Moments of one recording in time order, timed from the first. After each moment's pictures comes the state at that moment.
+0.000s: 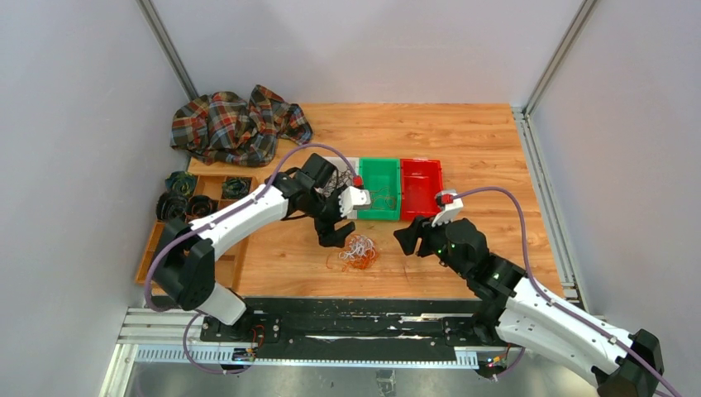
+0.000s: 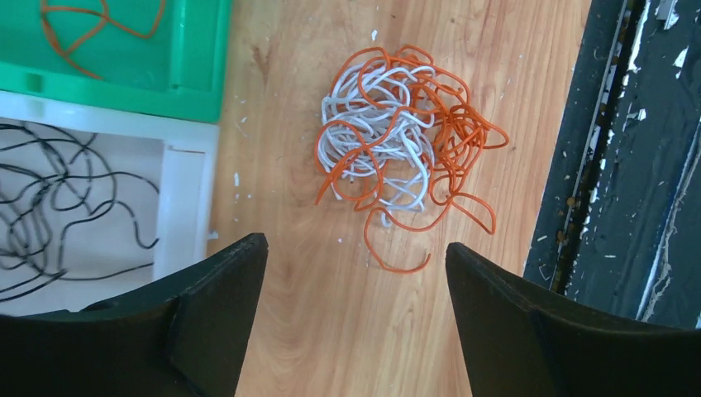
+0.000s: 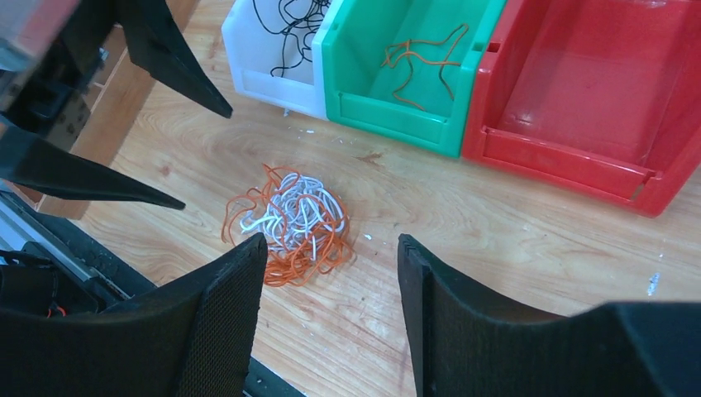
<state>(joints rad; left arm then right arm) -0.63 1.49 1.12 -0.69 0.52 0.63 0.83 0.67 0.44 -0.10 0.21 0.49</state>
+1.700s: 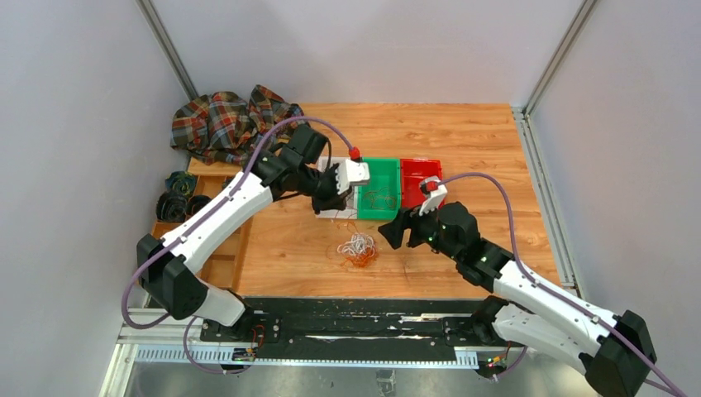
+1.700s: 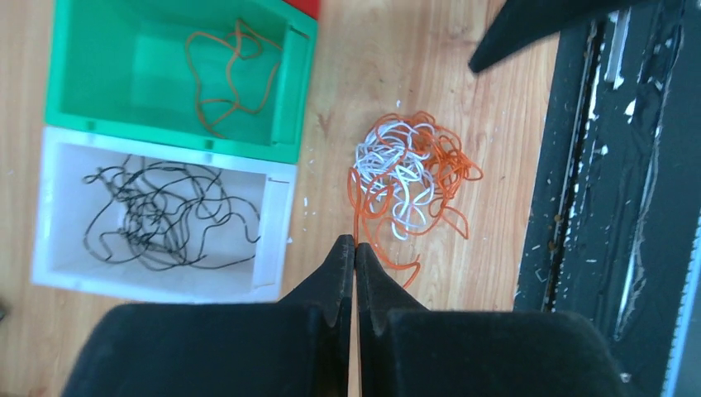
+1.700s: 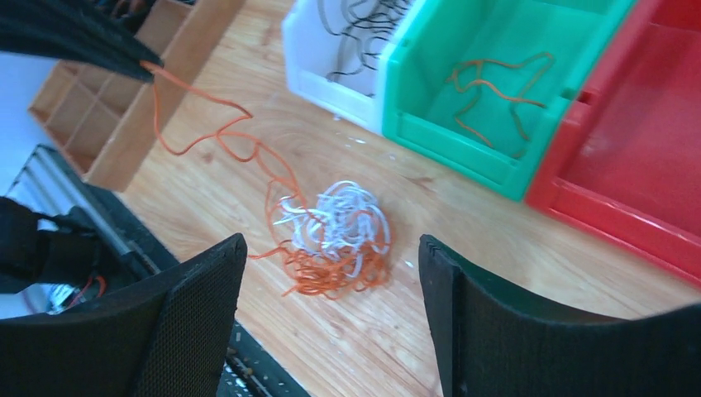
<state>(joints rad) -0.63 1.44 1.35 -0.85 0.54 0.66 0.76 0.82 0.50 -0.03 0.01 0.43</state>
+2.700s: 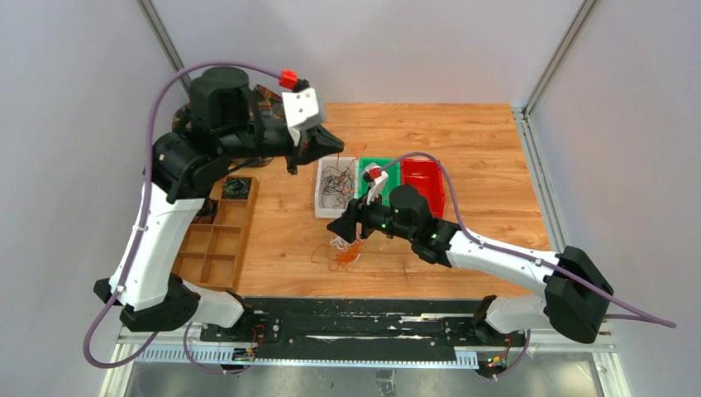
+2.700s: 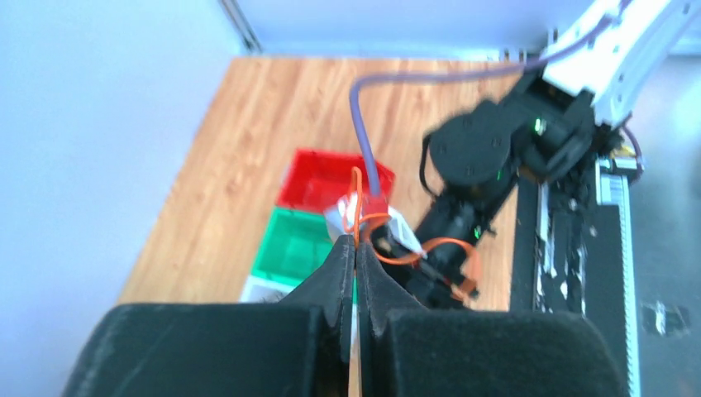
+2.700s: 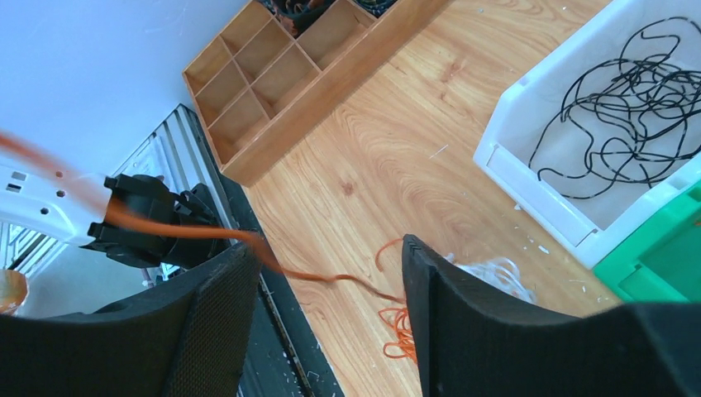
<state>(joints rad) -0.63 1.35 2.00 -0.99 0.64 0.41 0.93 1.27 0.78 0.28 -0.19 0.44</state>
